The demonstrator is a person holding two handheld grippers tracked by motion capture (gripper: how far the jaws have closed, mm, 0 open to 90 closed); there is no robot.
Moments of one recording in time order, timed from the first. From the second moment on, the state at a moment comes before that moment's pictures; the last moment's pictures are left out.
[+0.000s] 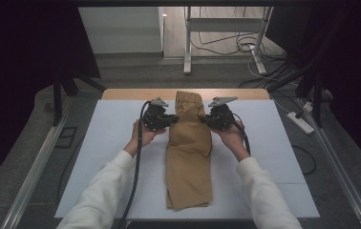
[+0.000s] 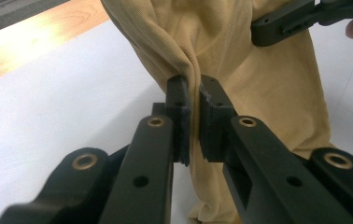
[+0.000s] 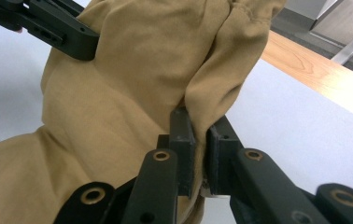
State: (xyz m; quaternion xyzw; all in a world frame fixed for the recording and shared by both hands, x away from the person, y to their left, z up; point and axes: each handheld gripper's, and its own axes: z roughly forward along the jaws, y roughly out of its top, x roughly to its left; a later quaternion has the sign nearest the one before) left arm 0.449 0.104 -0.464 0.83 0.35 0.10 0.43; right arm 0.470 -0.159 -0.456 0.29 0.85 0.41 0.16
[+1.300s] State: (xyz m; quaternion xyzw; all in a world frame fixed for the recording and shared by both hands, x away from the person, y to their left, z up) left arm 0.414 0.106 -0.467 0.83 0.34 0.09 0.43; right arm 0.431 -0.165 -0.459 0.27 0.85 0.43 0.14
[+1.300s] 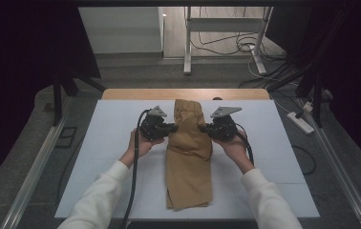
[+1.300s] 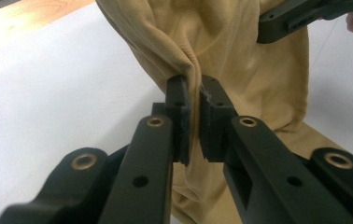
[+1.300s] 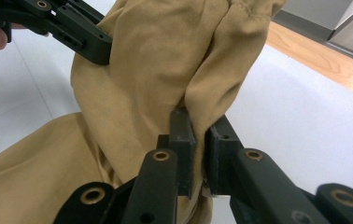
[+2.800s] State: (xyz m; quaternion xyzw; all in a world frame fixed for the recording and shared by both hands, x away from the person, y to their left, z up) left arm 0.373 0.107 -0.487 0.85 0.33 0.08 0.41; right arm 0.384 -0.170 -0.479 0.25 0.85 0.45 0.11
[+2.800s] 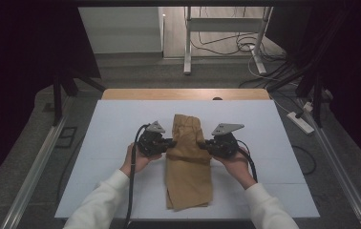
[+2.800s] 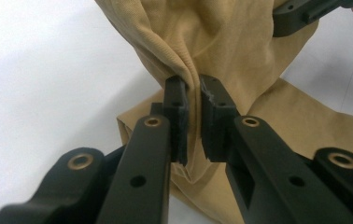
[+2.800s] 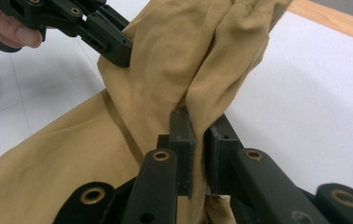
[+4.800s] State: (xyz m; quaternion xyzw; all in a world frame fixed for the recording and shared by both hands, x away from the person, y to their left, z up) left arm 0.349 0.110 -0.502 0.86 0.32 0.04 0.40; right arm 0.347 -0.176 -0.497 0.24 0.87 0.43 0.09
